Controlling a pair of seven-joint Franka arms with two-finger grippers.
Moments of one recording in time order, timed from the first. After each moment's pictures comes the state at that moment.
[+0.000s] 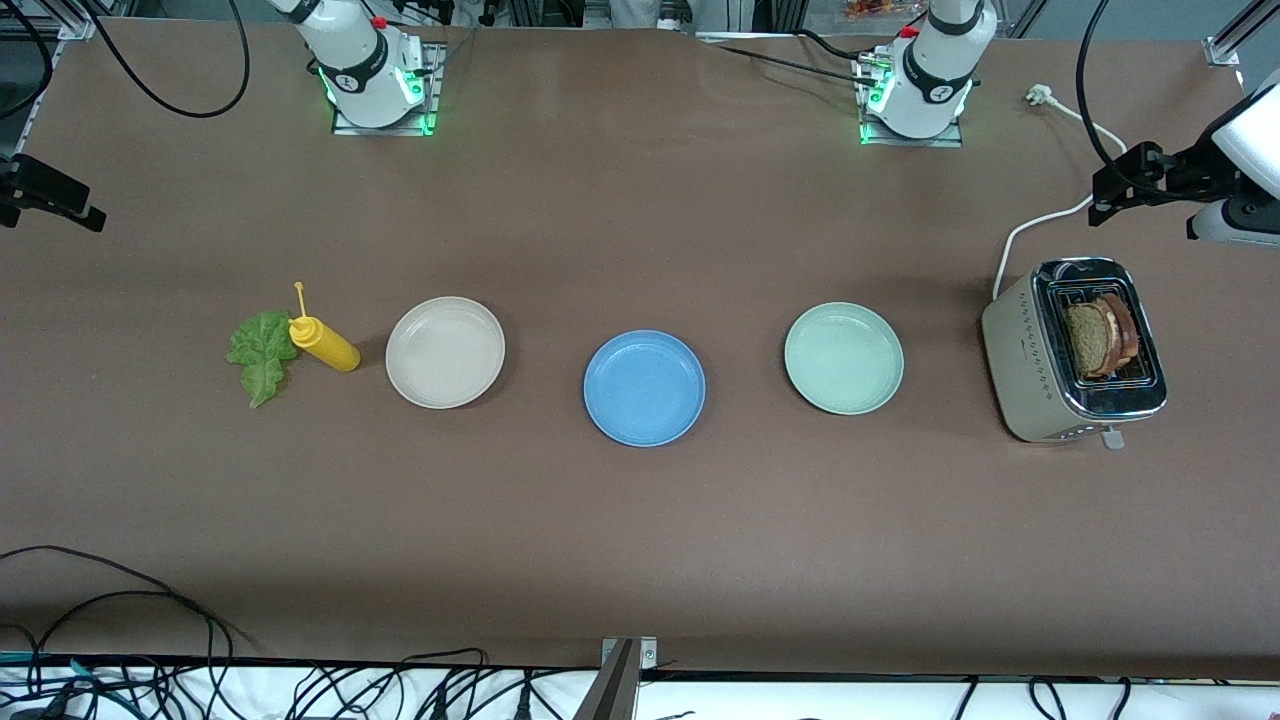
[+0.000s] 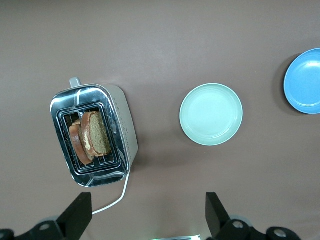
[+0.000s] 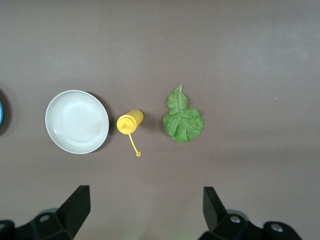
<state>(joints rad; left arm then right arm) -0.02 0.08 -0.04 -1.37 0.02 1.37 0.08 -0.01 -0.01 -0.13 -1.57 0.03 1.53 -0.08</state>
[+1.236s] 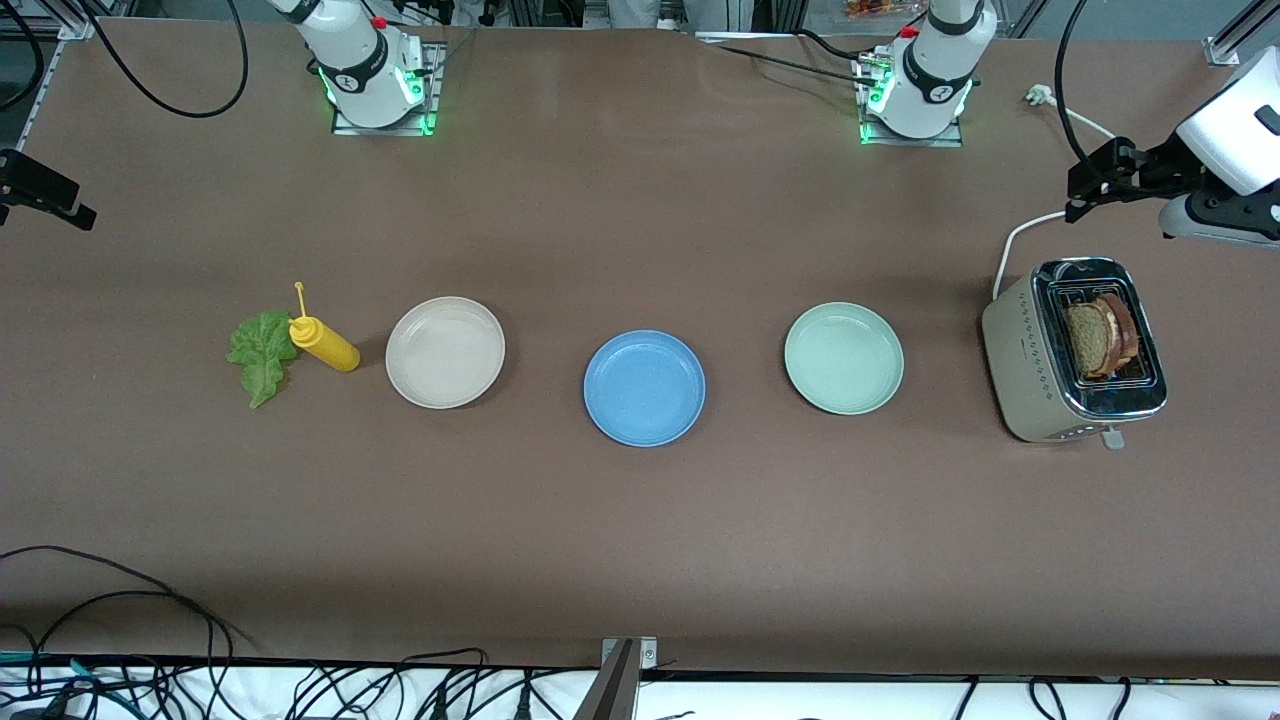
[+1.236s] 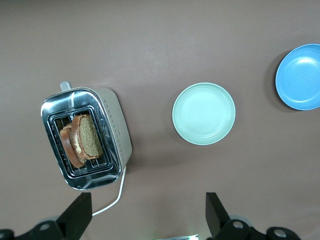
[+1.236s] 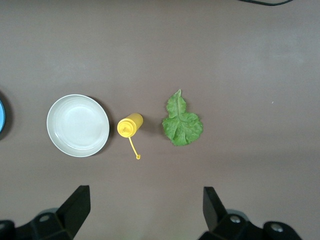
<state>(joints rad) -0.03 0.08 -0.08 -1.37 0.02 1.37 0.07 -0.01 -0.01 -0.13 -1.55 0.03 1.53 -0.08</state>
